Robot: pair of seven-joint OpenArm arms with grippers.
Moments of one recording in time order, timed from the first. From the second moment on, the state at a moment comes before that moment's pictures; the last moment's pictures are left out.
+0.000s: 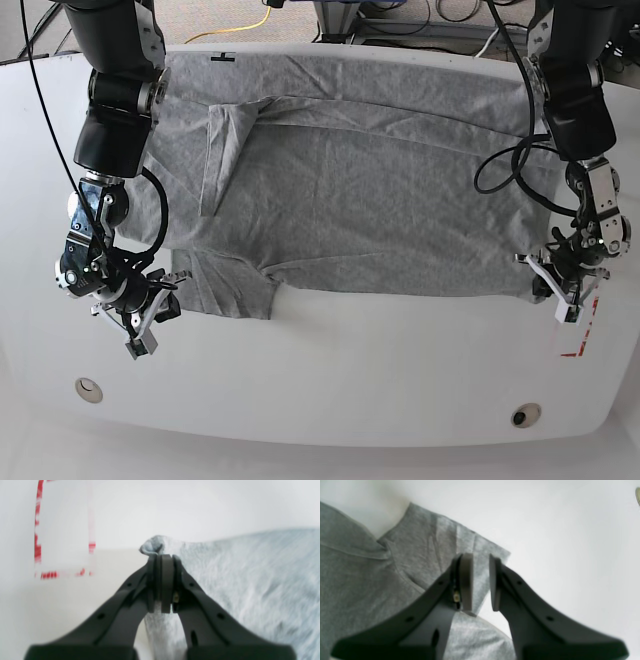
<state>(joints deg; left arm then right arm) -22.6 -20.2 -17.6 57.3 -2.8 -33.9 32.9 26.8 15.4 14.5 67.7 11.6 40.4 -53.4</state>
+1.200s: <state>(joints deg) -22.7 -20.0 -17.7 57.5 -2.6 -35.6 34.8 26.5 16.9 14.5 40.2 16.0 39.9 -31.1</state>
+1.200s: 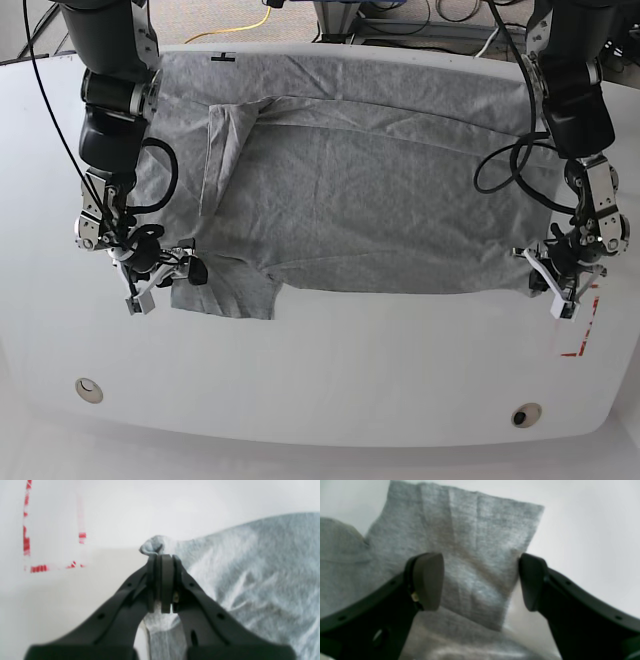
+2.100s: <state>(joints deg) -22.7 -20.0 -17.7 57.6 -2.6 -35.6 34.8 26.2 15.5 14.1 42.1 17.3 40.1 -34.7</state>
